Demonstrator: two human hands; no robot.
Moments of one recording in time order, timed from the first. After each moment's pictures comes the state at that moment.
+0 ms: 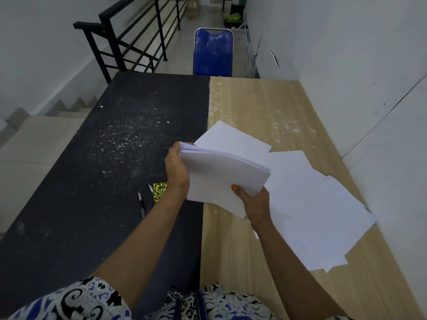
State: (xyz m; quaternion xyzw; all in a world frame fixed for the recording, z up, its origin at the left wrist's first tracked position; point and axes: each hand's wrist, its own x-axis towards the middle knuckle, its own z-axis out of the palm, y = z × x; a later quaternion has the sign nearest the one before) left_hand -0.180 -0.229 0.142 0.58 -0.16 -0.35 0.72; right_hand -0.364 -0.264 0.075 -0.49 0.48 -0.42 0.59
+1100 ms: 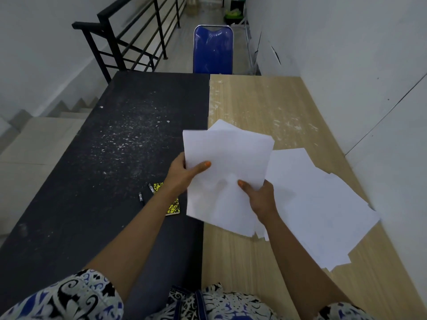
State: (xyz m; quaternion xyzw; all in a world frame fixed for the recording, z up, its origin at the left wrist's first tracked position) left_hand -0.155 -0.223 0.119 0.65 -0.34 -0.41 0.54; right_hand -0.372 -0.289 0.070 -0.52 0.49 -0.38 0.59
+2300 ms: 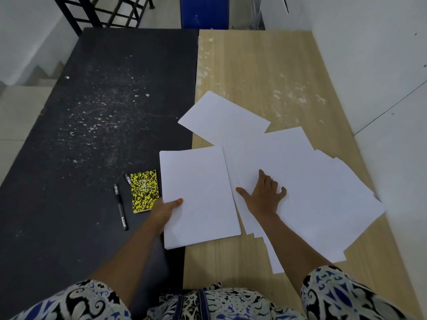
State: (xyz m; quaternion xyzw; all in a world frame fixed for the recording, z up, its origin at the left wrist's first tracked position) left_hand -0.170 -0.202 -0.037 0.73 -0.05 -0.51 0.45; right_hand -0.412 -0.351 -0.041 -0.74 0.66 0.01 0.15
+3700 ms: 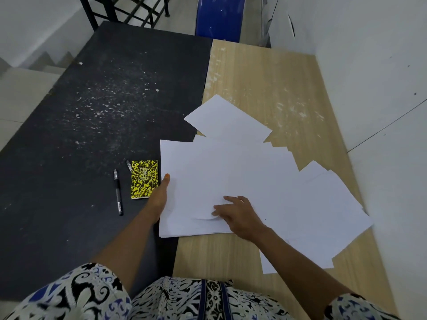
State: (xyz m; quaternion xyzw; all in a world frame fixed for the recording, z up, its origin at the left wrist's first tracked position) left_hand -0.176 -0.208 -0.030 0.74 -0.05 -0.48 0.48; right_hand -0.420 -0.299 -0.041 -0.94 0.26 -0.05 0.23
